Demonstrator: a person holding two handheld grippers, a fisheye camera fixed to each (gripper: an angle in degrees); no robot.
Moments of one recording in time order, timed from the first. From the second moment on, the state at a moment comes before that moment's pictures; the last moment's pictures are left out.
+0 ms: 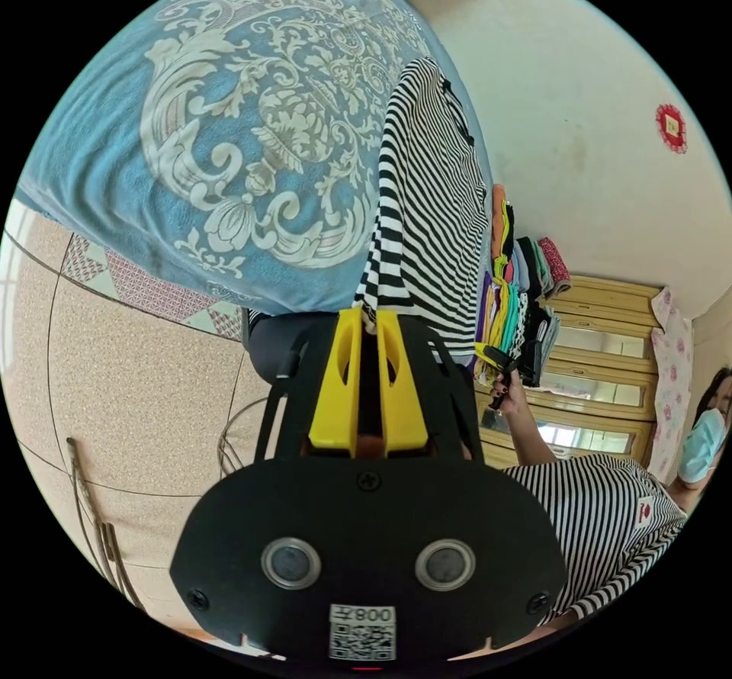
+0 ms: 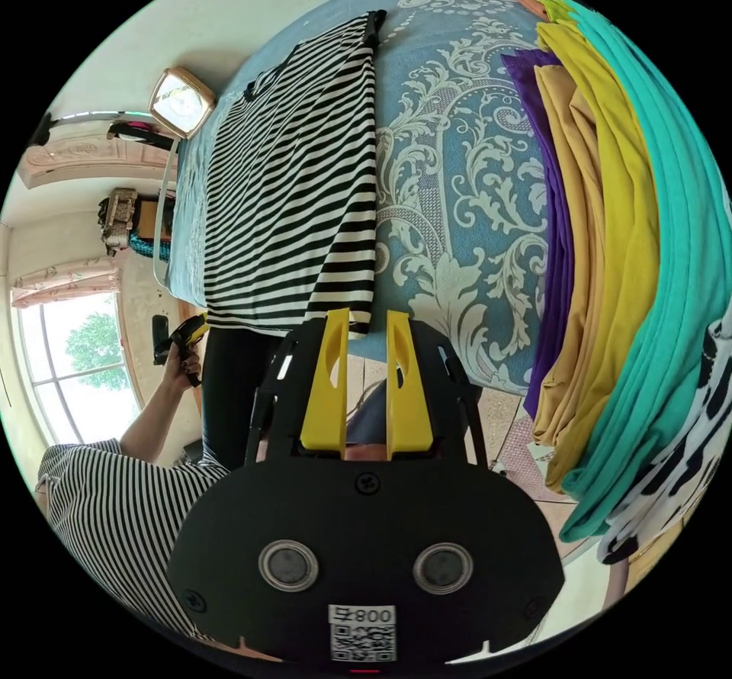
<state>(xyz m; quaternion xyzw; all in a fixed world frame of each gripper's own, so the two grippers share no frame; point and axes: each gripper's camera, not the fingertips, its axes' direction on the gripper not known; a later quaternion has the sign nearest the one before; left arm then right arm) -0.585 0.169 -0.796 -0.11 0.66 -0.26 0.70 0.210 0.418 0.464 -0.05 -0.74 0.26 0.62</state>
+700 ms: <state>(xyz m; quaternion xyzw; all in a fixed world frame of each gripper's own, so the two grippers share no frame) -0.773 0.255 -0.796 -0.04 0.66 -0.39 0.64 0.208 0.495 0.444 -0.03 -0.72 0.29 0.62</state>
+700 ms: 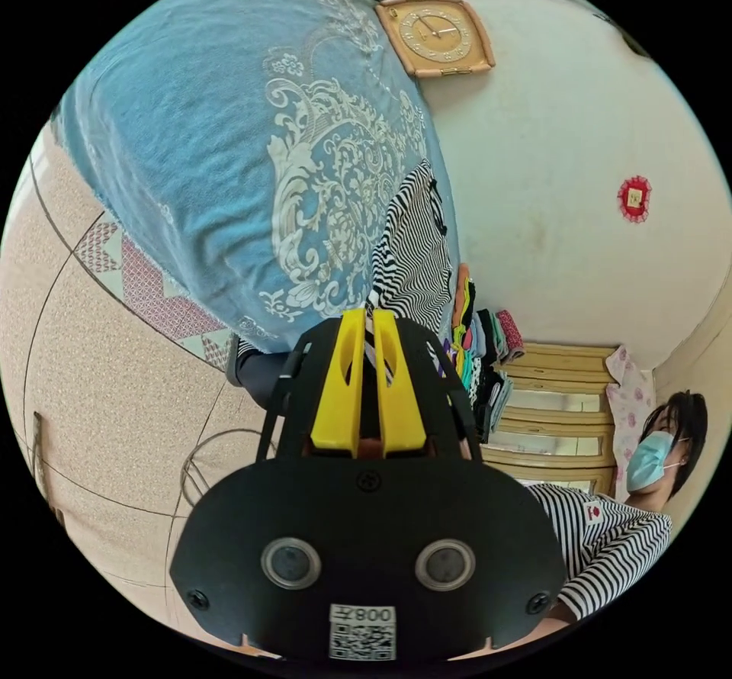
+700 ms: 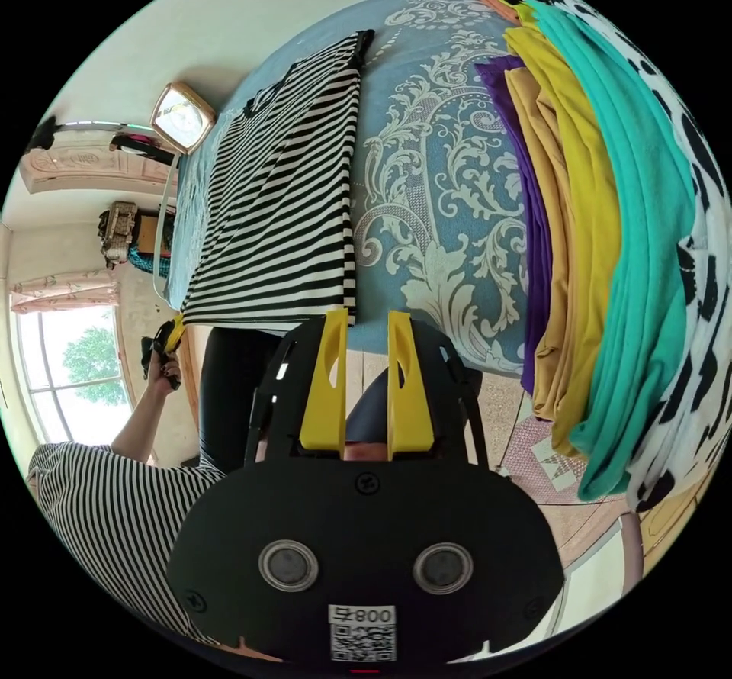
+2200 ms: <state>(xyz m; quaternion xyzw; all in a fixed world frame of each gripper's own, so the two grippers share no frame) -0.957 -0.017 -1.237 0.34 0.65 -0.16 0.66 0.756 0.523 0.221 0.32 -0.59 0.36 0.65</state>
